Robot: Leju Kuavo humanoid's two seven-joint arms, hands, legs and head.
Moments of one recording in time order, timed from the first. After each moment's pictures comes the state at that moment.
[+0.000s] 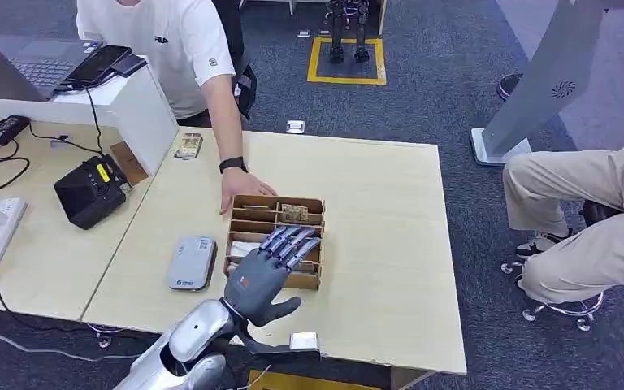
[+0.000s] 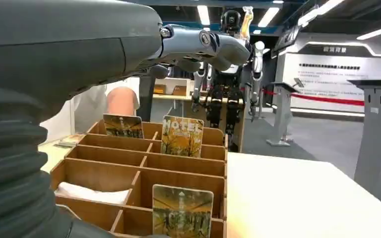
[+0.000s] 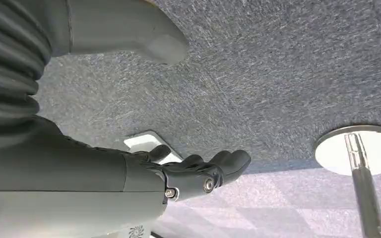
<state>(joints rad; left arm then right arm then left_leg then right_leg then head) -0.19 0.12 -0.71 -1.49 -1.08 0.24 -0.11 -0.05 0.32 -1.55 -0.63 1.29 -0.66 -0.37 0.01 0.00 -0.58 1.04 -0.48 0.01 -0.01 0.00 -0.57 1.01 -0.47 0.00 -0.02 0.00</state>
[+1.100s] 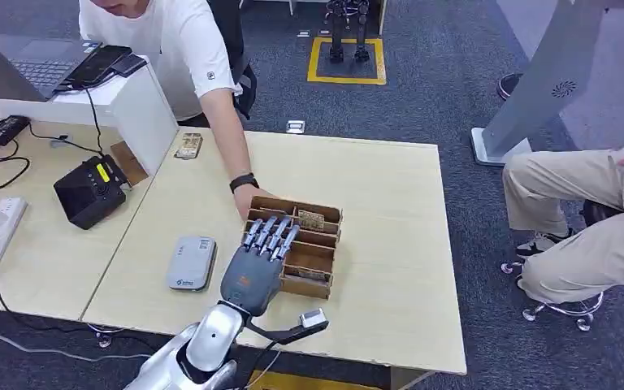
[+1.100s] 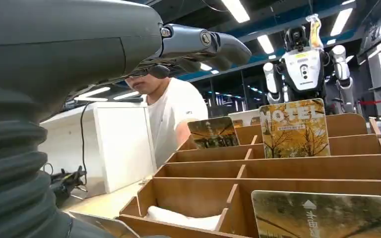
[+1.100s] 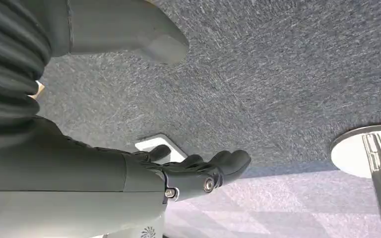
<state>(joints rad) -0.21 0.08 -0.73 -1.37 -1.49 0.30 0.32 -0.05 0.32 -1.55 -0.63 1.27 -0.66 -0.33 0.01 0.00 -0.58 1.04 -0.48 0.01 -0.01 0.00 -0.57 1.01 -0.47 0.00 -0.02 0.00</state>
